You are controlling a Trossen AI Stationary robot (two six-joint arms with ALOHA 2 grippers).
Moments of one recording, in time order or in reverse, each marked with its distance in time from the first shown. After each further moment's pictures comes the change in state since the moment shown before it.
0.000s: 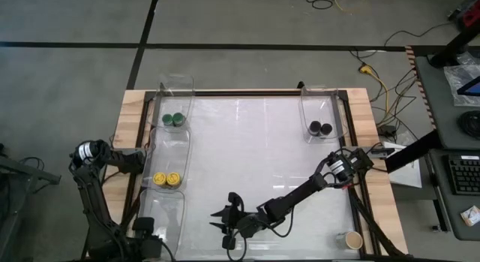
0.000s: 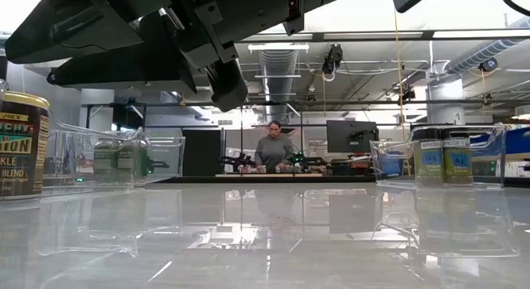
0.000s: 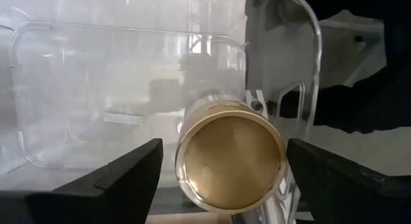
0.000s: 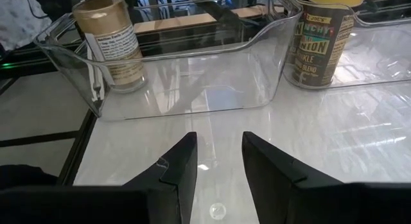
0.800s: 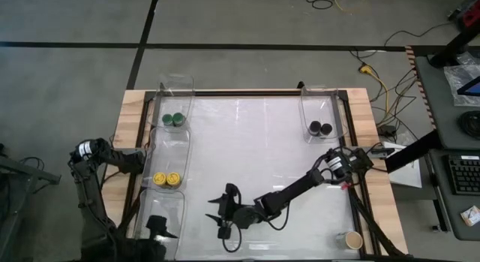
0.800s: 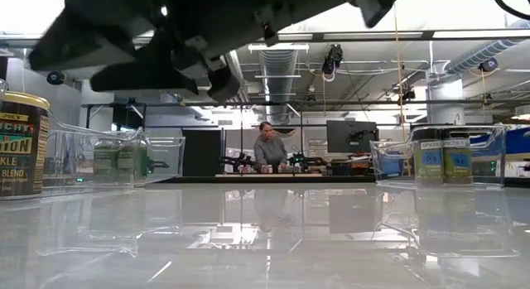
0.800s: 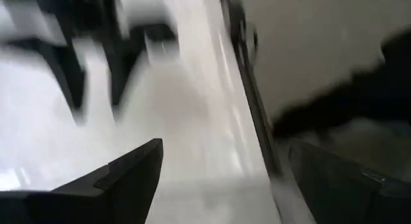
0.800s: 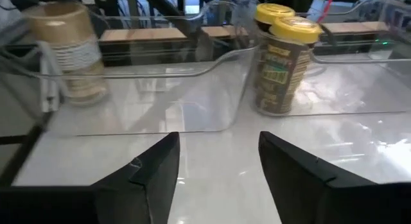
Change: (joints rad) left arm 0.017 -0.014 0.123 0.036 -0.509 0.311; right arm -0.049 -0.002 0.000 0.039 0.045 -0.148
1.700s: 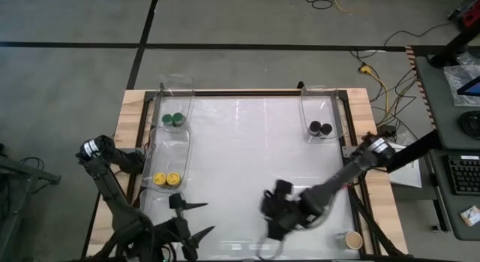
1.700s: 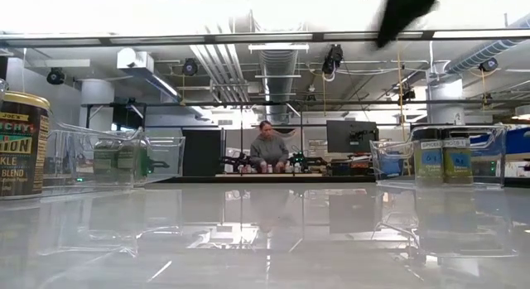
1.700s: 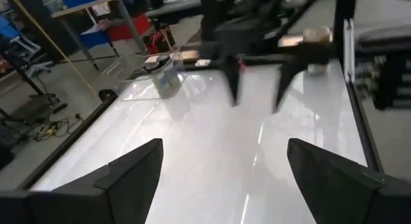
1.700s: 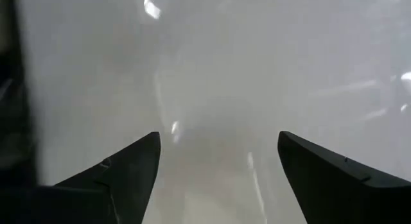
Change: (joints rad) left arm 0.220 0.000 -0.072 0.254 -0.597 0.108; right arm 0.132 -0.443 0.000 -1.305 -0.202 0.577
